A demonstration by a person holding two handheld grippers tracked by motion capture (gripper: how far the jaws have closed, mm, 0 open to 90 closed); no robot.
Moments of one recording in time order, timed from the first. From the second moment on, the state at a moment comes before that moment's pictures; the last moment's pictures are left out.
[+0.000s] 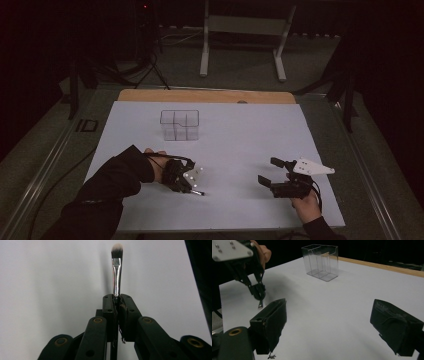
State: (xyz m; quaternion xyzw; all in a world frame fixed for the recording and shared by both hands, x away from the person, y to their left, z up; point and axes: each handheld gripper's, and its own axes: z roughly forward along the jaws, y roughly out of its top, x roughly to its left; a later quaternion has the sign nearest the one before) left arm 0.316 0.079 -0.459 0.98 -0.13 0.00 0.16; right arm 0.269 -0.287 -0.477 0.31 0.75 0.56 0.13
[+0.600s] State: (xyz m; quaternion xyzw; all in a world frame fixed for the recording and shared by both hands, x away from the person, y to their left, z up) left arm 0.323 0.098 -0.429 0.97 -0.05 0.03 0.25; right arm 0.269 -0.288 -0.476 0.31 0.75 0.57 0.13
